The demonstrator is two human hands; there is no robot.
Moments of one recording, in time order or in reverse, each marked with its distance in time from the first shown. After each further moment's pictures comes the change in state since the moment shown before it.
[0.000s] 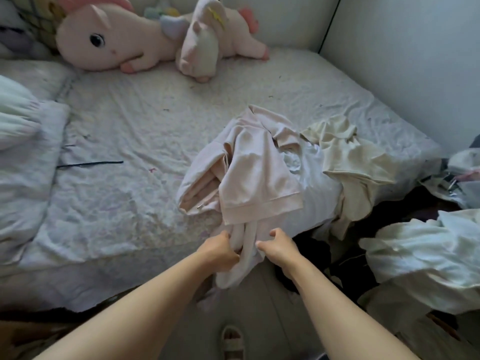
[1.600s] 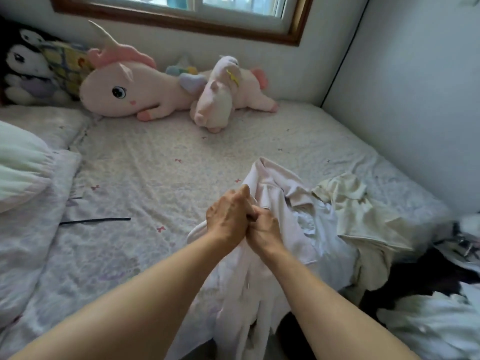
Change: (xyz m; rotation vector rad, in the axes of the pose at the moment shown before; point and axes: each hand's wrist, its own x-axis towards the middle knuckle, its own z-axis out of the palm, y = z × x) left_hand 0.053 0.049 -0.194 -0.047 0.725 0.324; right_hand 0.049 -0.214 -0.013 0.208 0.221 -0.554
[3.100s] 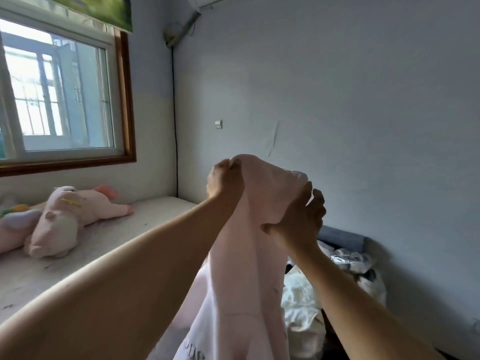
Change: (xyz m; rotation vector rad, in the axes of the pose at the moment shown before) left_hand -0.239 0.458 -0.117 -0.719 0.005 0.348; right_hand -0.366 -0.073 -0.419 -0.403 1.022 0.203
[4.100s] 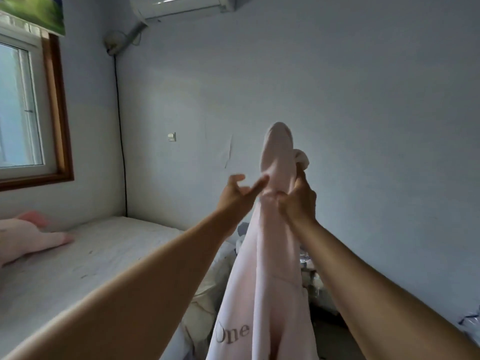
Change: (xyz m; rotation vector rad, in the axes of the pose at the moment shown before) left_hand -0.029 0.029 0.018 -0.258 -0.508 0.092; right_hand 0.013 -0.026 -0.074 0.223 0.212 0.046
